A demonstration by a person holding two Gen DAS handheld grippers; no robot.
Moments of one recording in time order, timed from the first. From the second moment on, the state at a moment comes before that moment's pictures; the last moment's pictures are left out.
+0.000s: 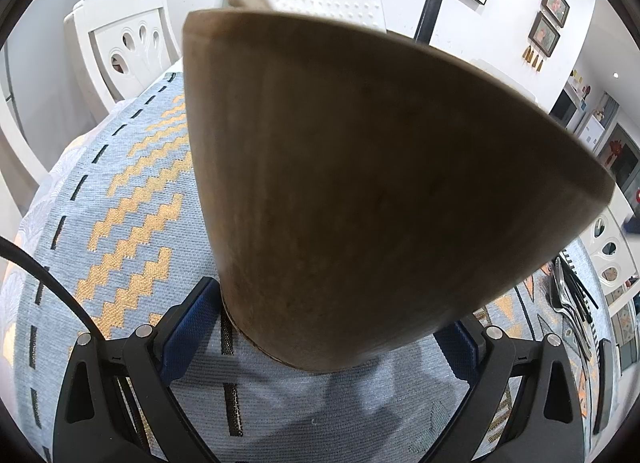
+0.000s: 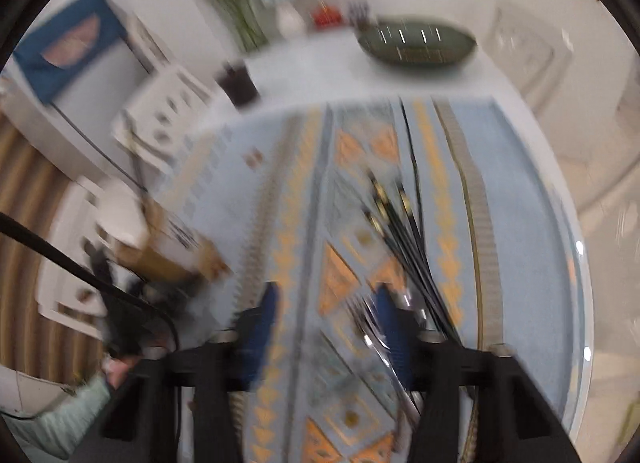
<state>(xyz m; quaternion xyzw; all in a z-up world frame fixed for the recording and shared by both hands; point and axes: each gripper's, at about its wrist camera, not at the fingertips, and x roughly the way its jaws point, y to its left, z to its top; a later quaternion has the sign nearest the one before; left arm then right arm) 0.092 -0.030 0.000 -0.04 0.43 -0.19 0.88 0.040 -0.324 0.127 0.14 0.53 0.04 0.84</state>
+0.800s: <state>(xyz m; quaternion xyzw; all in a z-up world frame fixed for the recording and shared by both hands) 0.092 -0.031 0.000 -0.04 0.43 -0.19 0.88 0.075 -0.360 0.017 0.15 0.63 -0.10 0.75</state>
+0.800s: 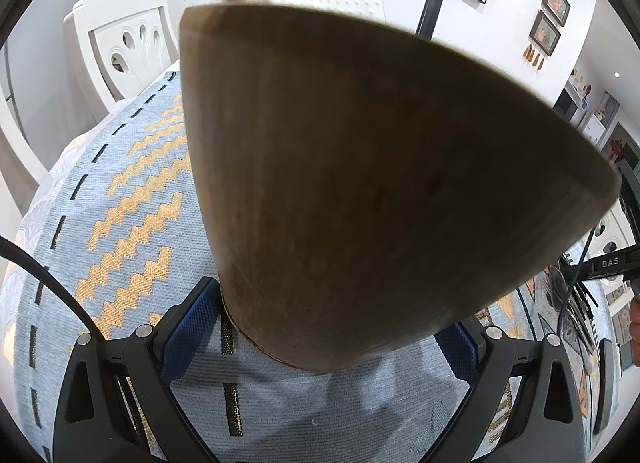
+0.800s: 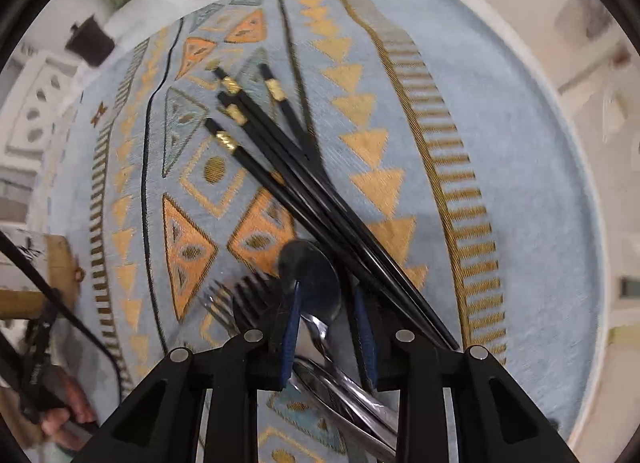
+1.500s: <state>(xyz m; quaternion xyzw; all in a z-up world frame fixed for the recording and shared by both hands) 0.092 -0.032 0.000 -0.04 0.43 -0.19 0.88 0.072 -0.355 0.046 0.19 0.63 -0.03 0.75</state>
